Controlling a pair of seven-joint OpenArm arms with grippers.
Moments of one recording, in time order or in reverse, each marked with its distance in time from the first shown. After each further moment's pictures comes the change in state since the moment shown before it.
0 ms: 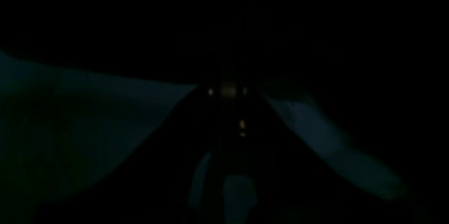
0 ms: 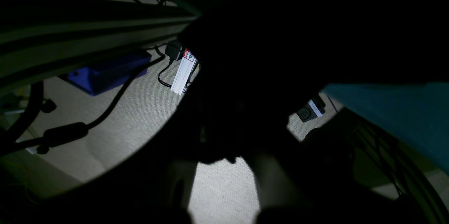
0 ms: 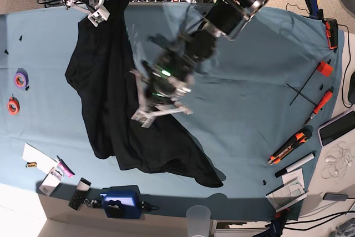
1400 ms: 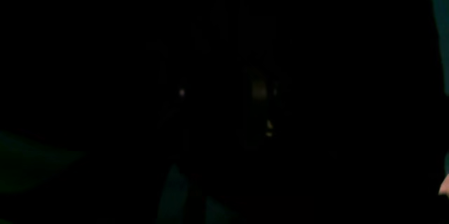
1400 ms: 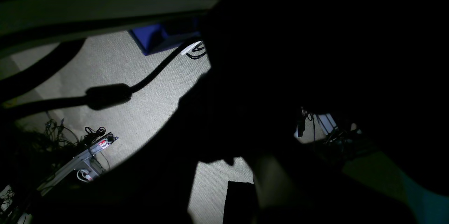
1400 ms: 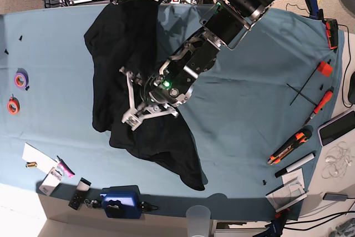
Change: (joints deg) left arm -4.3 0.0 4.2 0.5 -15.0 -4.0 2.6; right arm 1.1 3.3 -30.9 0.1 -15.8 3.5 -0.4
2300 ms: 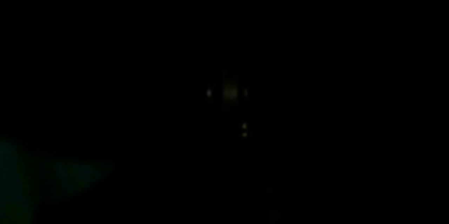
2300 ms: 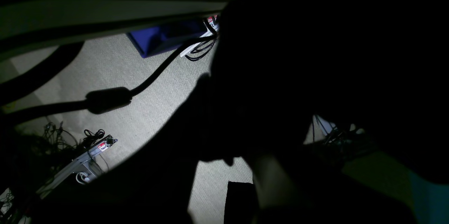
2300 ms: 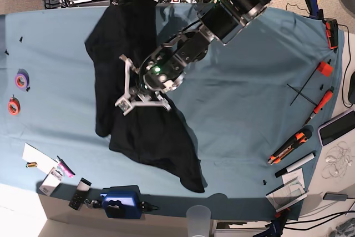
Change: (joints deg) left arm -1.2 0.0 6.2 -7.6 15.6 7.4 -1.6; right arm 0.0 0.0 0.0 0.0 -0.2 0.0 0.3
